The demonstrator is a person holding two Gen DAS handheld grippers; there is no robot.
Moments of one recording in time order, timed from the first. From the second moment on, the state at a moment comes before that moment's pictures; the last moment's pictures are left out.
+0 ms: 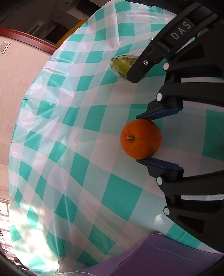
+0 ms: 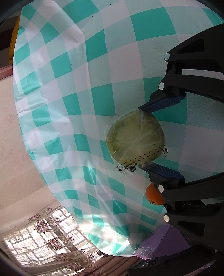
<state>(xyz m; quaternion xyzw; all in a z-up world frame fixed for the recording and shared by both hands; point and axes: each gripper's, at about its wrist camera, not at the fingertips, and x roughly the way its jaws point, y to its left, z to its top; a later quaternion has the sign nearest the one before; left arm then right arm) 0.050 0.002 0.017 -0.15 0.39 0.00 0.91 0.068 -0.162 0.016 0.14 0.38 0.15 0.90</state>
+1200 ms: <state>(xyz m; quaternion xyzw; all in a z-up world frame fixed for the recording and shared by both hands) -0.135 0.023 0.079 -0.11 0.18 0.02 0.98 -0.048 -0.131 0.043 0.11 0.29 0.21 0.93</state>
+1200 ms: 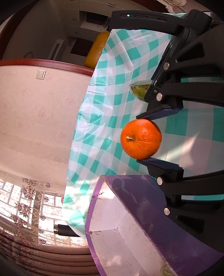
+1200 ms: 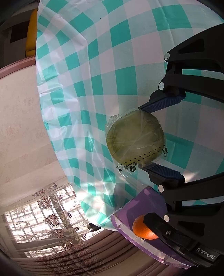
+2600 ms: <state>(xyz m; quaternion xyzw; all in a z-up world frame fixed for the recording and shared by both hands) -0.221 0.251 0.115 -0.16 0.32 0.26 0.90 -0.127 0.123 0.106 -0.19 0.30 0.39 0.85</state>
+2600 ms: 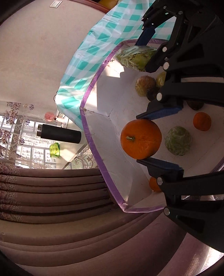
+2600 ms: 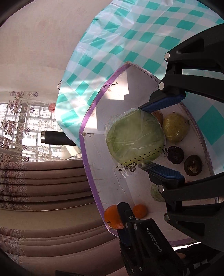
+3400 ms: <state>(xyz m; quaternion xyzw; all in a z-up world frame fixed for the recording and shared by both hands) -0.213 0.257 0.112 -0.13 0.34 0.28 0.89 -0.113 0.173 0.078 -0.30 0.38 0.34 0.81</state>
